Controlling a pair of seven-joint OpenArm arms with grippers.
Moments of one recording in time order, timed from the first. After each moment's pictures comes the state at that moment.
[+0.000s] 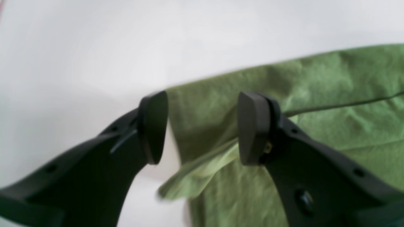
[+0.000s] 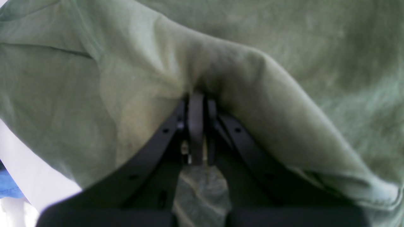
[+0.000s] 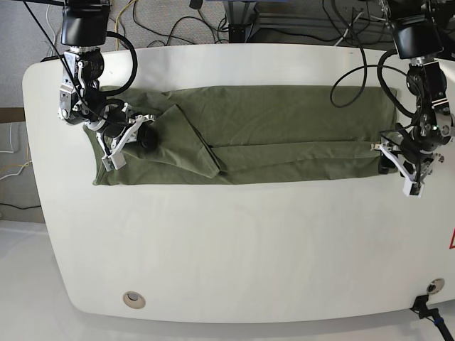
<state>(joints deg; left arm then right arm) -3.7 -23.2 -16.4 82.4 -17.2 -24.7 48.1 -1.6 18.3 8.8 75.2 40.1 32.0 -48.7</state>
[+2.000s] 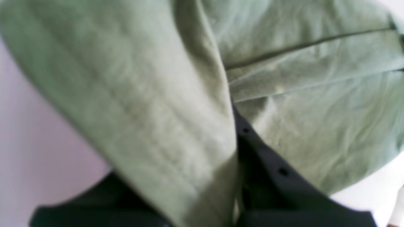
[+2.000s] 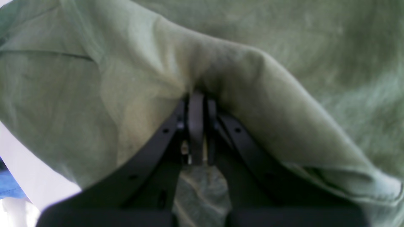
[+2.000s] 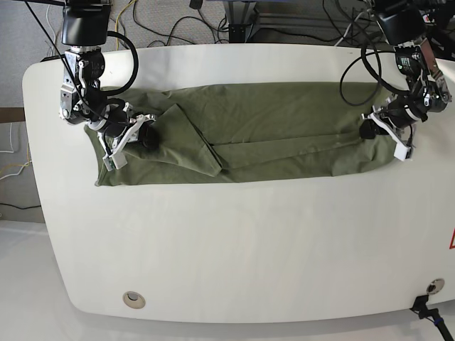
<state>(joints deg) 3.3 -15.7 -30.7 80.7 -40.0 -36.8 60.7 -1.6 18.2 8.6 75.2 40.3 32.0 -48.8</state>
